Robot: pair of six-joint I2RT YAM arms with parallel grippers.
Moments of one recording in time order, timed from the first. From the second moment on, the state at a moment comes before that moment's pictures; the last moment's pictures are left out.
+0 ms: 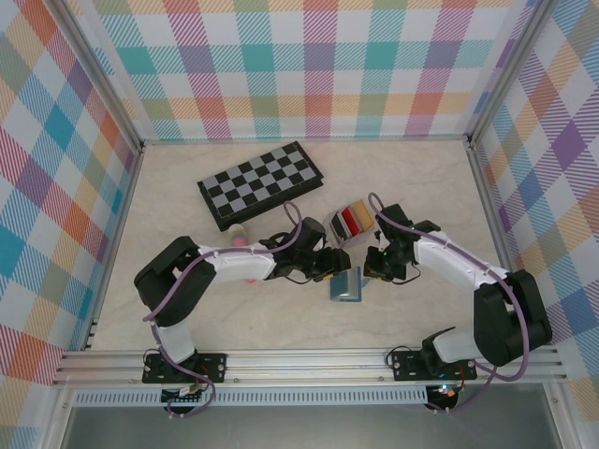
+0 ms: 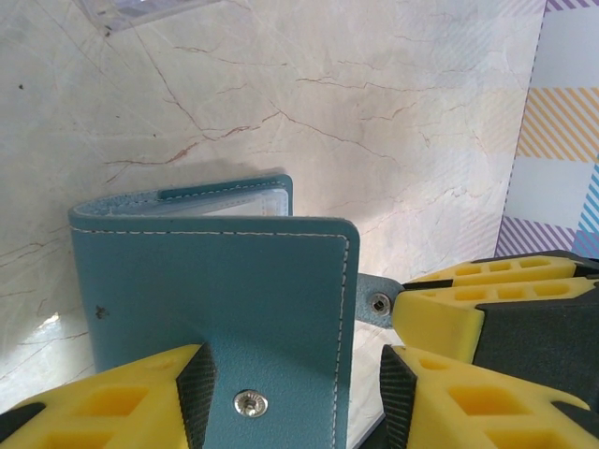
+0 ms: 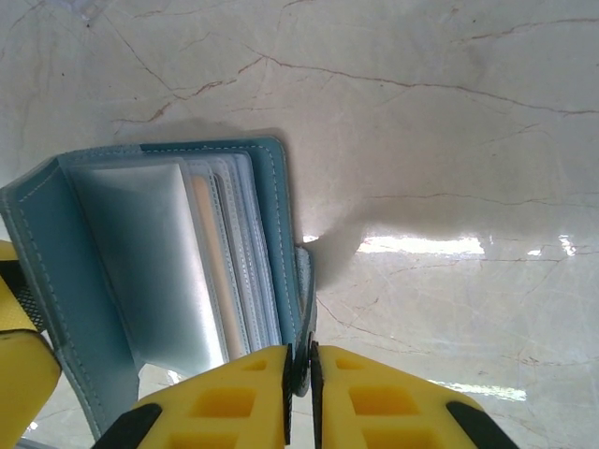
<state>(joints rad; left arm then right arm) -0.88 1.80 1.00 0.02 0.38 -1.10 0.42 1.38 0.83 -0.82 -0.26 0.57</state>
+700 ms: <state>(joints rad) -0.90 1.79 1.06 -0.16 0.22 -1.01 0.42 1.38 0.83 -0.81 -0.29 0.56</state>
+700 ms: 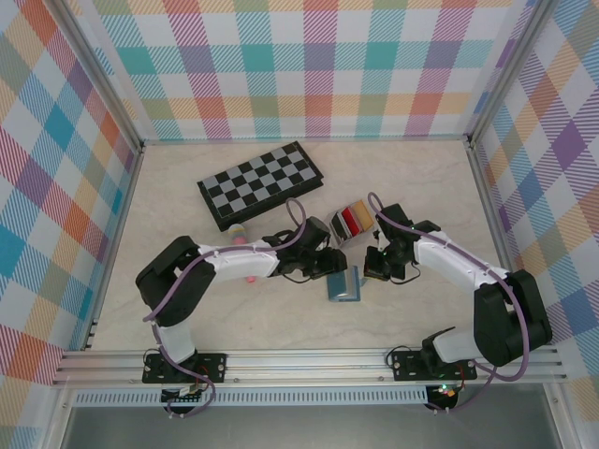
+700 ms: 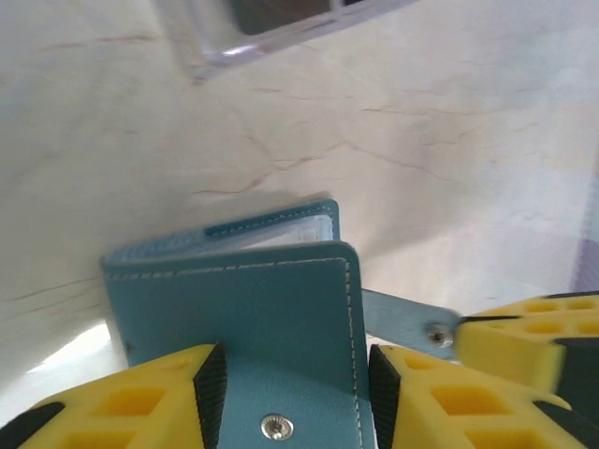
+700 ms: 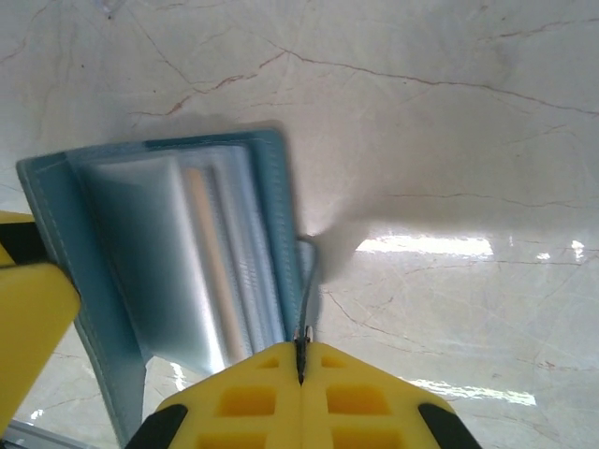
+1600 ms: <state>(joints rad) -0.91 1.79 1.01 -0.29 0.14 -0.95 0.41 1.38 0.83 -0.80 -0.32 0.56</state>
